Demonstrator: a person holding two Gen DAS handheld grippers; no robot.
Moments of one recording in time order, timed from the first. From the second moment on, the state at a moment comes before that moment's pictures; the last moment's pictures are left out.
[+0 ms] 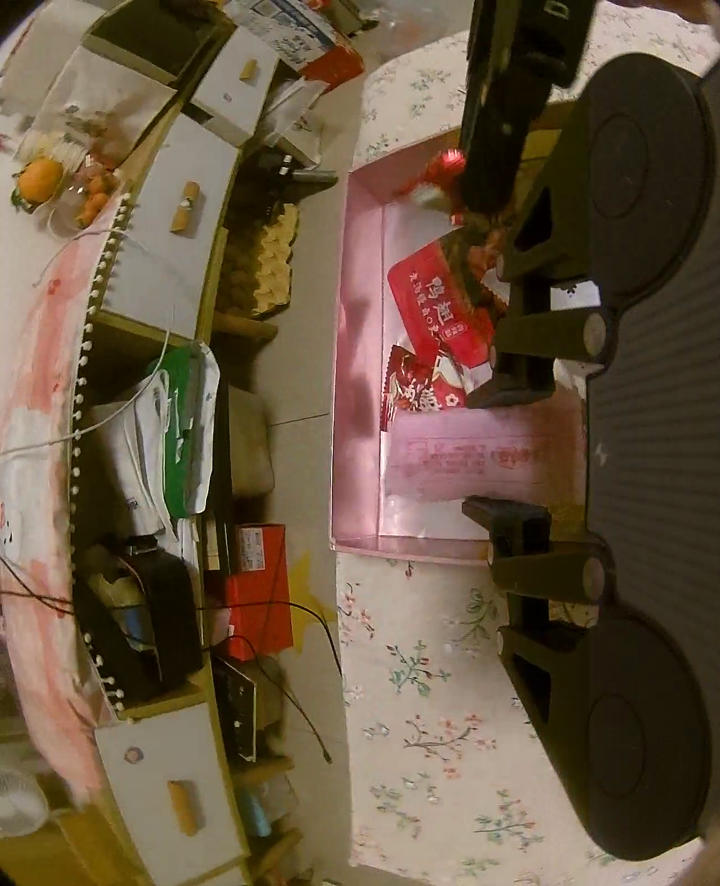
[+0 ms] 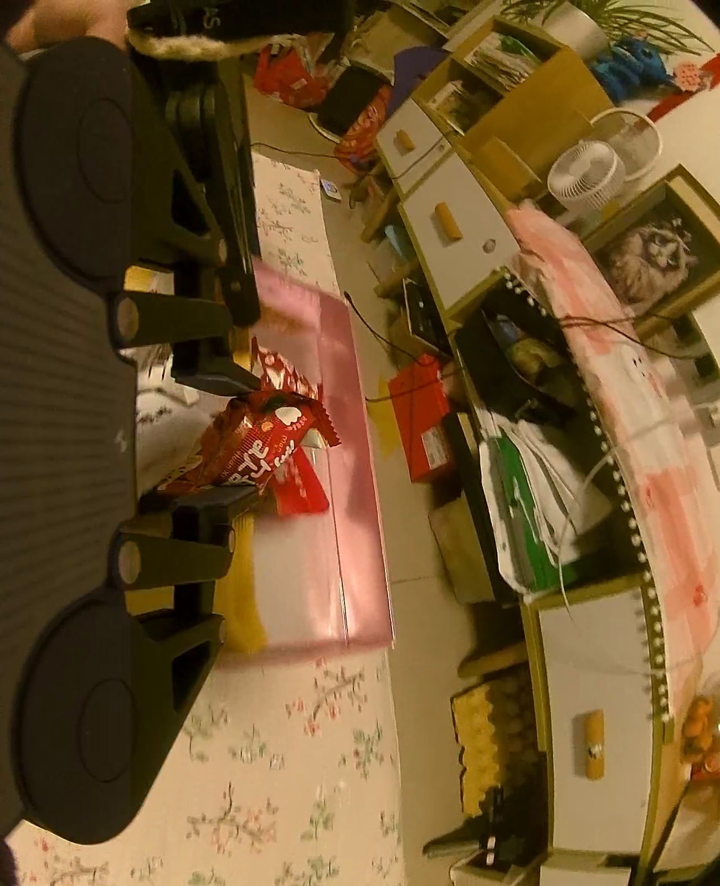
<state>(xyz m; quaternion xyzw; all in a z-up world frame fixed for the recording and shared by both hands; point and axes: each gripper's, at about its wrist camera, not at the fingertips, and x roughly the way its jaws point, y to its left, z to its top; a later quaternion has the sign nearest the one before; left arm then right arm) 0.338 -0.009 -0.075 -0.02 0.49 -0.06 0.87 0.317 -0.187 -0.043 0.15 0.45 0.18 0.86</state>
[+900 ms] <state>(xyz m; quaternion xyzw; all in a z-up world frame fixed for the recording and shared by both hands) 0.244 0.074 -0.036 -0.10 0.48 -0.05 0.87 0.275 -0.184 -0.023 0.18 0.47 0.16 0.85</state>
